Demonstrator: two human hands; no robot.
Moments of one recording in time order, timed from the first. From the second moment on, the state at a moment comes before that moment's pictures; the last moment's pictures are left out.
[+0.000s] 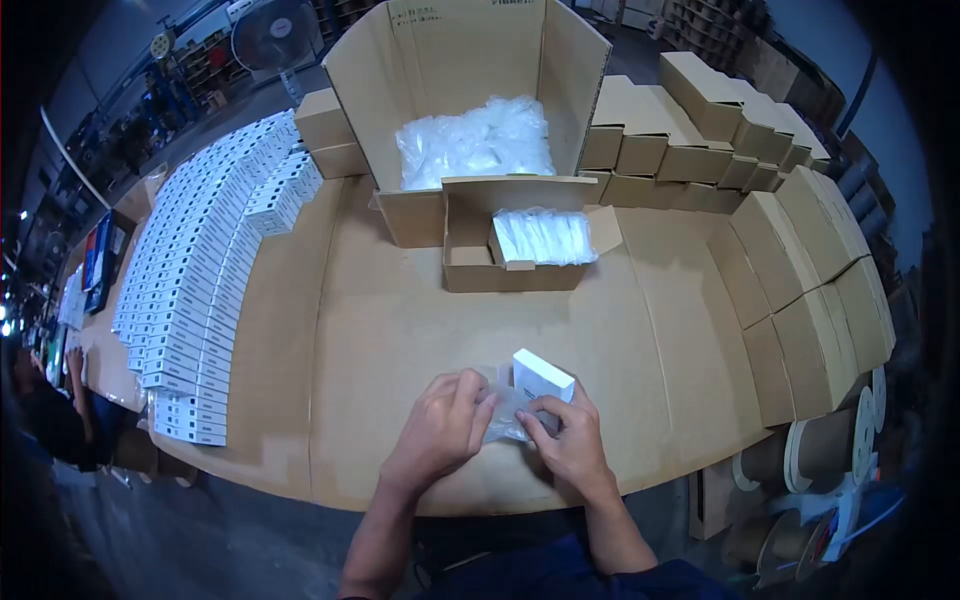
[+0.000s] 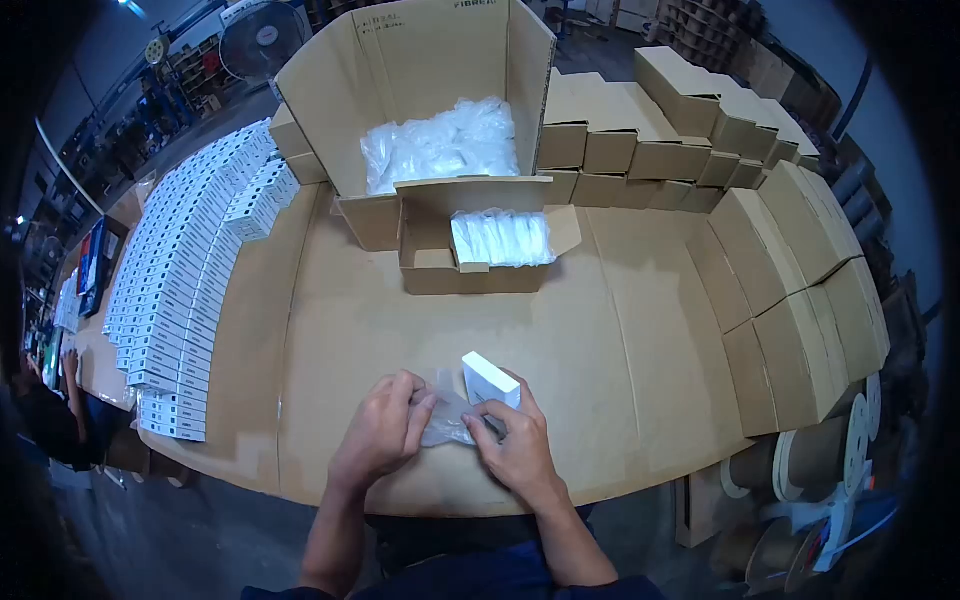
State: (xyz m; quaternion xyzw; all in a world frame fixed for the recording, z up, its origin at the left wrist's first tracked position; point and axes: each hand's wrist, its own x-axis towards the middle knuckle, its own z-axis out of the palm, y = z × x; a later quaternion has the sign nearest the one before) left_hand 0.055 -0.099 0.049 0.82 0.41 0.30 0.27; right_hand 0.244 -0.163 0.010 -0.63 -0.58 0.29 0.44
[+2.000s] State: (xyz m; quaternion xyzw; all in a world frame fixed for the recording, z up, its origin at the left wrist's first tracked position) left_hand 0.061 -0.106 -0.067 0.38 0.36 0.53 0.66; right_hand 0.237 -0.123 -0.019 -0.41 -0.33 0.53 0.66
